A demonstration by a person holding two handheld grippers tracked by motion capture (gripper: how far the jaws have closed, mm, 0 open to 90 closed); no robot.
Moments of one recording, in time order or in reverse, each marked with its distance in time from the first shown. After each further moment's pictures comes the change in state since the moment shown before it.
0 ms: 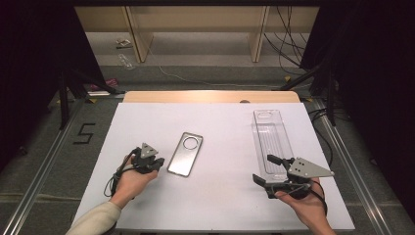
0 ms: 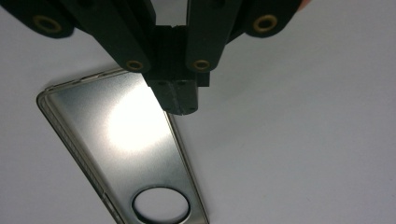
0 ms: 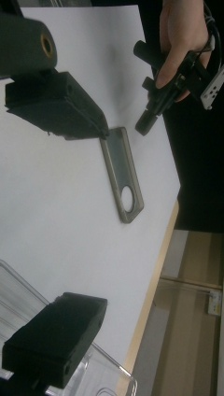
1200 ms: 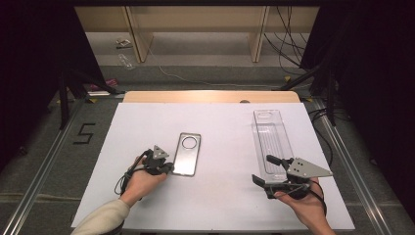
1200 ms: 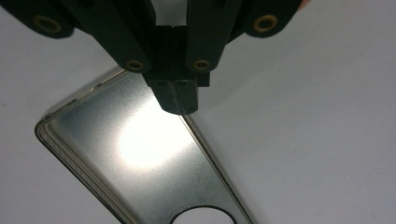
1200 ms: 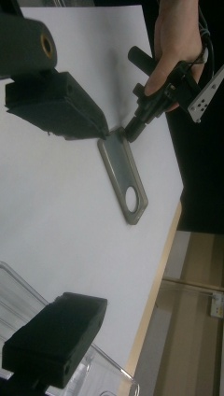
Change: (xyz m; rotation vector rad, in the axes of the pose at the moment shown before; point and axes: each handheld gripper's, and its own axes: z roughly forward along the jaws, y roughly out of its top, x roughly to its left) left arm -0.017 0.002 0.018 0.055 -0.052 0.033; right arm 0.000 -0.001 0.002 0.010 0.005 -0.004
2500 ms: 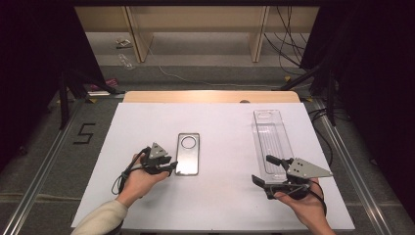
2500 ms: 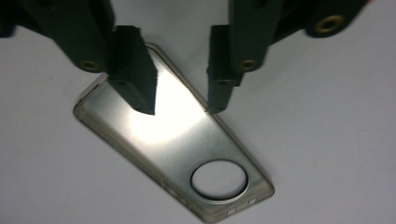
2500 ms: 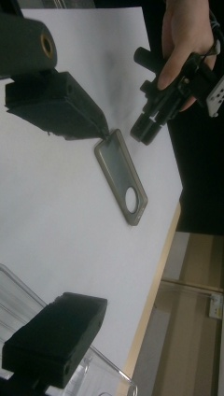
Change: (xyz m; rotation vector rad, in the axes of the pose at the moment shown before) left arm -0.002 0.010 -0.021 -0.156 -0.063 0.022; right arm 0.001 0.000 0.000 -0.001 0.002 -0.006
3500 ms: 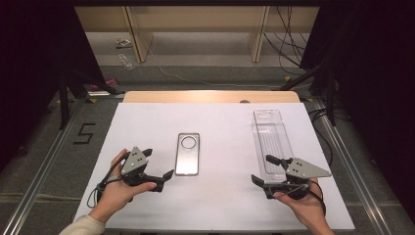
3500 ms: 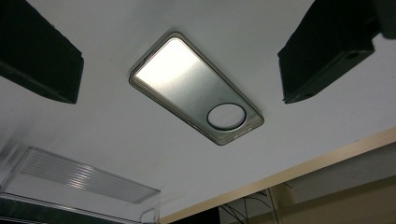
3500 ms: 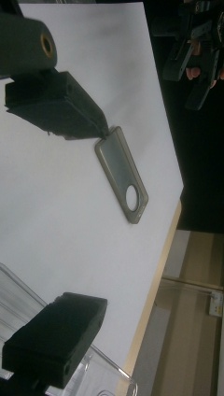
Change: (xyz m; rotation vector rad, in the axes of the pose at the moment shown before) left arm -0.005 -0.008 -0.060 -0.230 -0.030 0.070; right arm 0.000 0.000 0.002 0.003 -0.009 -0.006
